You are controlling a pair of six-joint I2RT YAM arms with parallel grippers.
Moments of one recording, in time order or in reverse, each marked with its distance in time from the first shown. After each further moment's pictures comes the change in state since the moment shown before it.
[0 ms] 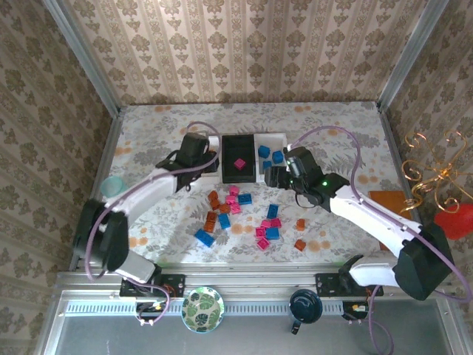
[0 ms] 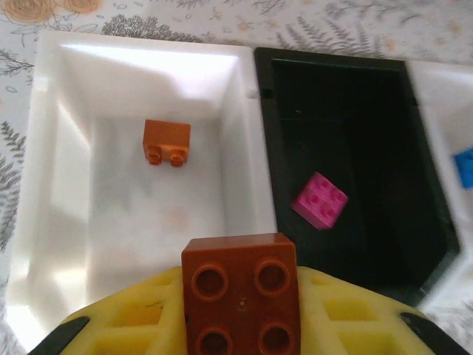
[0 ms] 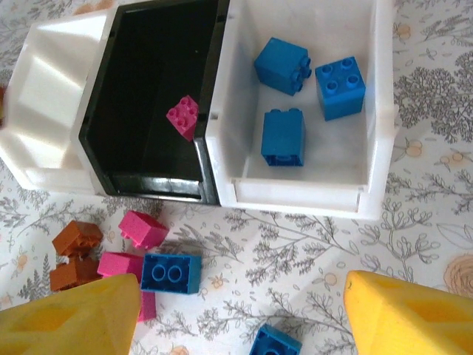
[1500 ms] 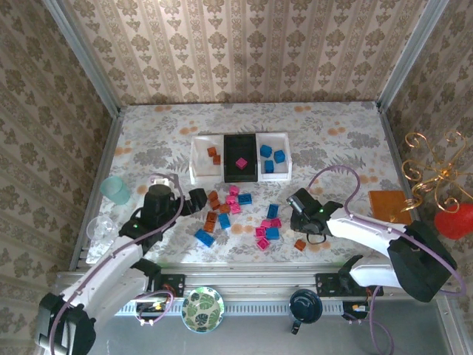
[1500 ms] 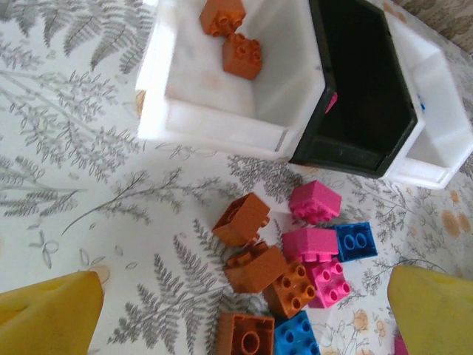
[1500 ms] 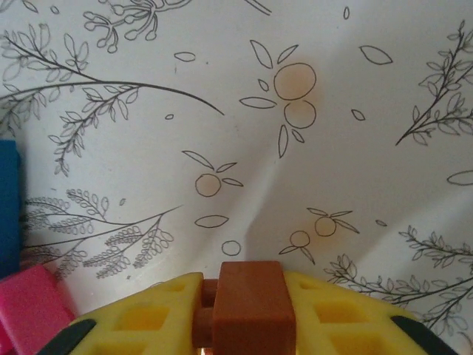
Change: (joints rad) left arm 0.048 -0.819 -0.676 0.045 0.149 -0.183; right arm 0.047 -0.007 -0.377 -0.110 0.051 0.306
